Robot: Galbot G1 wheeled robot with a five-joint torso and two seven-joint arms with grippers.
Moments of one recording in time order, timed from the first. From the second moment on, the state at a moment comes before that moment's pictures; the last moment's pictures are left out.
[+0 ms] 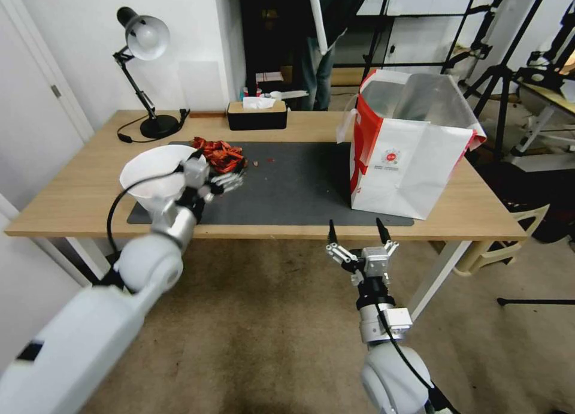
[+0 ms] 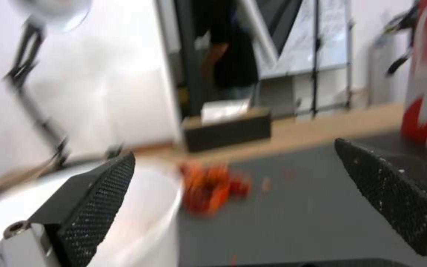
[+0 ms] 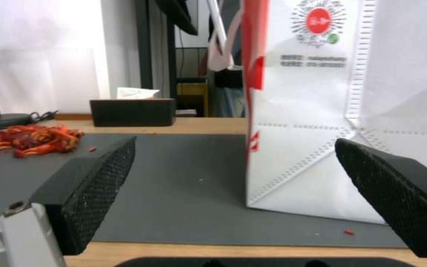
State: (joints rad) left arm 1.23 -0.97 -0.32 -2.03 -0.44 0.01 -0.25; right arm -1.46 1.33 0.23 2.05 0.04 0.15 0.32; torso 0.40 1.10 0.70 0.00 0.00
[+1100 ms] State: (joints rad) left arm 1.60 -1.28 -0.41 -2.08 -0.22 -0.12 -0.25; right arm -1.52 1.34 0.28 2.05 0.12 0.18 0.28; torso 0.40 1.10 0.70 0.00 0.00
